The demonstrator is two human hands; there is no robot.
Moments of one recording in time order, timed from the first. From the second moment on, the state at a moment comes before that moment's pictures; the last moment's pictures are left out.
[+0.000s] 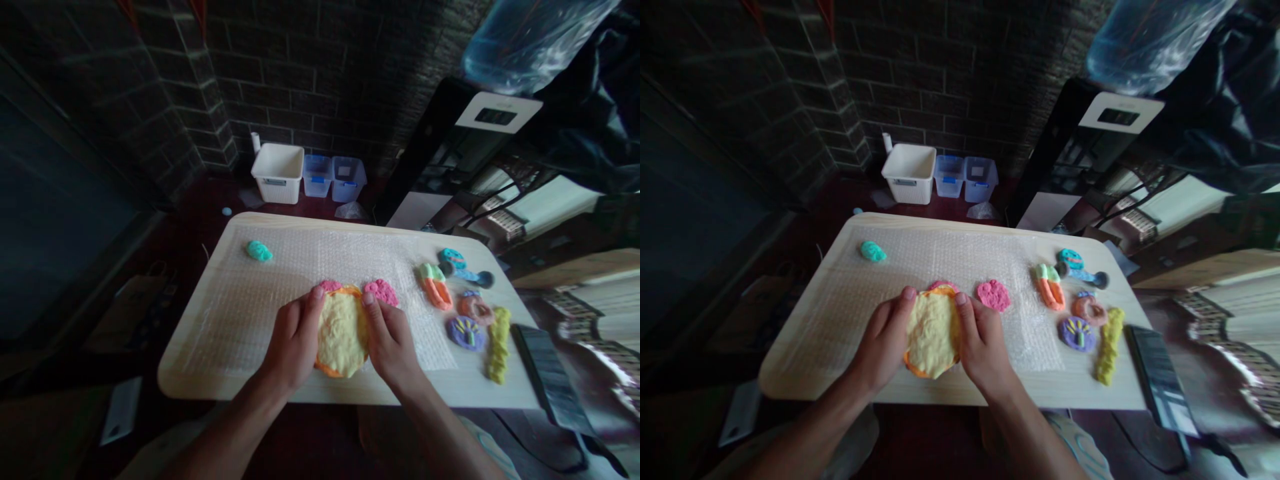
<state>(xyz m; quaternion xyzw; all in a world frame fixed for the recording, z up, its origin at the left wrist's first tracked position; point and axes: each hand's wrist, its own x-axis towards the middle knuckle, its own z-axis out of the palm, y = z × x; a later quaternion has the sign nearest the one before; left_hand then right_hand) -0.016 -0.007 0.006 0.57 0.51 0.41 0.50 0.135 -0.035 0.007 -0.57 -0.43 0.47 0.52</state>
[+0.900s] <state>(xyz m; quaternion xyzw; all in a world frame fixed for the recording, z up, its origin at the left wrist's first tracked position) -0.013 -0.010 0.006 0.64 0.46 0.36 0.50 0.142 -0.035 0.003 -0.55 -0.46 0.49 0.49</state>
